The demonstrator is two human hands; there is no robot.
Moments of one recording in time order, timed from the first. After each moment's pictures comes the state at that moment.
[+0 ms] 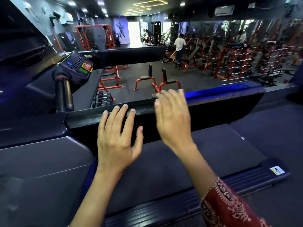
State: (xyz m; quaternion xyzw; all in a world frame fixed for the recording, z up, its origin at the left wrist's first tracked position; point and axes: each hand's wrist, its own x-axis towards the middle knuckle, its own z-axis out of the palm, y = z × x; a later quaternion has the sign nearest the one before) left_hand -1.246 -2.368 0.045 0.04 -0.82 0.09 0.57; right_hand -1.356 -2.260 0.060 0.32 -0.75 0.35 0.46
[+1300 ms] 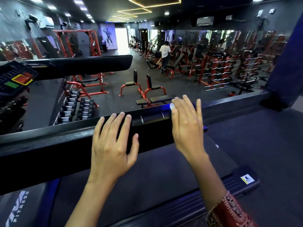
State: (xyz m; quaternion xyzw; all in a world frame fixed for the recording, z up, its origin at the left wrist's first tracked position) left_hand -1.381 -2.228 0.052 0.02 -0.84 0.07 0.53; right_hand -1.508 -2.078 0.053 0.26 -0.79 0.34 0.43
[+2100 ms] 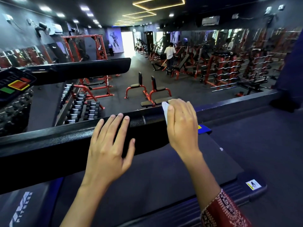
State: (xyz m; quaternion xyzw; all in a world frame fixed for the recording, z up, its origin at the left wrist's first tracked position) left_hand -1.400 -2.200 0.051 0.00 -0.86 0.09 0.50; right_hand -1.540 -2.060 0.052 0.27 -0.76 0.42 0.41
